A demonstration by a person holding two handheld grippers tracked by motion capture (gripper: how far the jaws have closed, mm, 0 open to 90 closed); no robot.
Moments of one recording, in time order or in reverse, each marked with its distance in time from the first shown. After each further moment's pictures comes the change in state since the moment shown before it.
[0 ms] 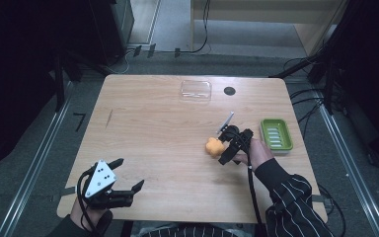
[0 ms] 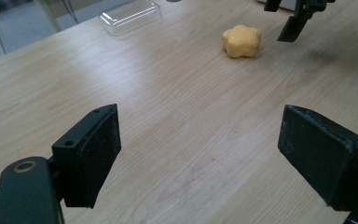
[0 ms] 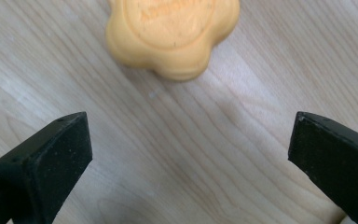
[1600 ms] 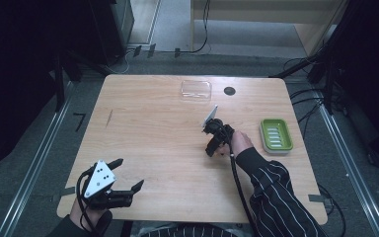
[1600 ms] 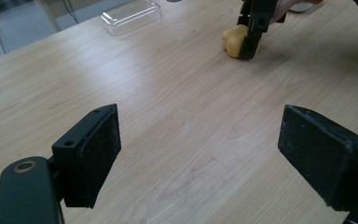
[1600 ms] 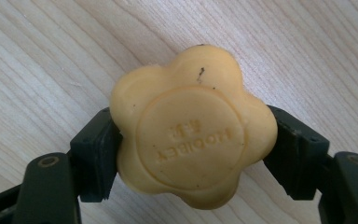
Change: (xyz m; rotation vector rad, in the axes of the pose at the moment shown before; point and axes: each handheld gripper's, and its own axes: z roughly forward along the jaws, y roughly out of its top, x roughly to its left) left arm 0.001 -0.001 -0.001 0.000 0.000 -0.002; right arm 0.003 0.053 0.031 0.055 0.069 0.042
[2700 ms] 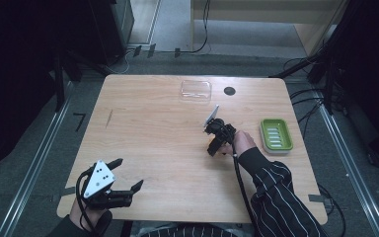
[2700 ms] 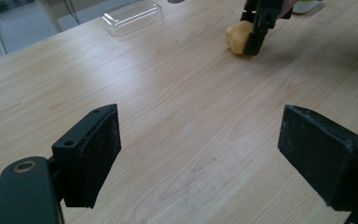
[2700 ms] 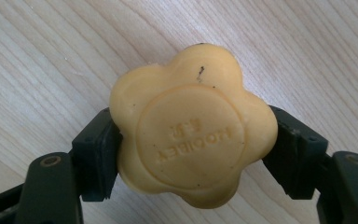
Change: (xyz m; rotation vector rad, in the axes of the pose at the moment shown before) left arm 0.000 0.000 -0.001 -0.006 0.003 -0.003; right arm 0.000 -0.006 -0.008 -0.020 -0.017 -0.025
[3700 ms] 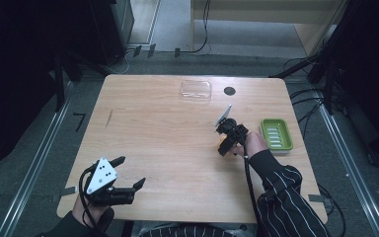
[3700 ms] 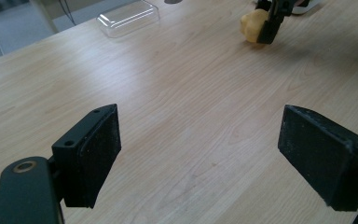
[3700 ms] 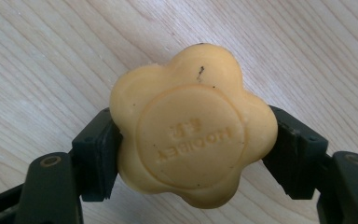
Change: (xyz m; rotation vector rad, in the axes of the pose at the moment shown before) left arm 0.002 0.003 0.007 0.001 -0.016 0.005; right arm -0.020 -0.026 -0.013 0.000 -0.038 0.043
